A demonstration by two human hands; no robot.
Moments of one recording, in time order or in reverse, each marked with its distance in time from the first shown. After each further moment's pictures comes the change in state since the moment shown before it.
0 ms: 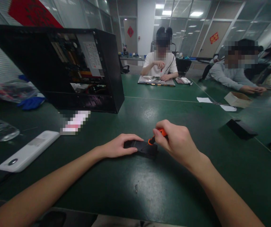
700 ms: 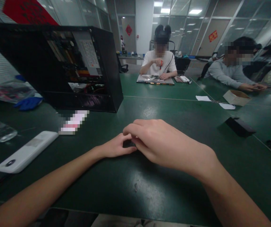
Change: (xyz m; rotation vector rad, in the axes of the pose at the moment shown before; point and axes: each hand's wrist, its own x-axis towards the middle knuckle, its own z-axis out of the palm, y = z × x) left_hand 0.001 -0.006 0.005 -0.029 0.049 0.039; right_hand 0.058 -0.042 -0.037 0.311 -0.659 -0.067
